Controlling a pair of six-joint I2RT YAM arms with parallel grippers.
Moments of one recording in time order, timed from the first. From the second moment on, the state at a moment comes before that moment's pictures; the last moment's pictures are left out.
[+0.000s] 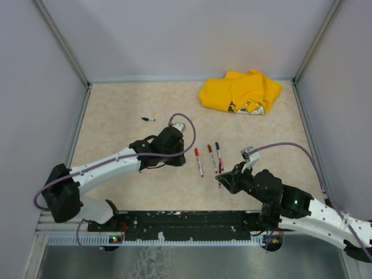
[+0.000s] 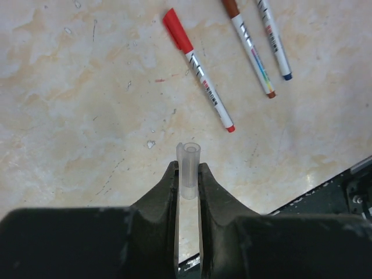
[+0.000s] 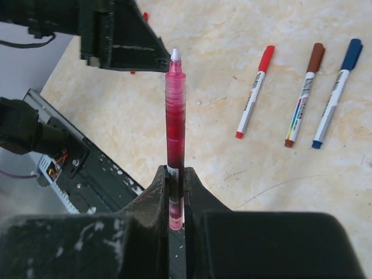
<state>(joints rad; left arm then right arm) -0.91 1.44 1.02 -0.48 -0.12 -0.60 1.14 0.32 0.44 -0.44 0.30 0.62</state>
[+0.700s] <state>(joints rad) -0.91 0.85 0.70 0.00 -0.08 -0.64 1.14 0.39 0.47 -0.24 0.22 0.59</state>
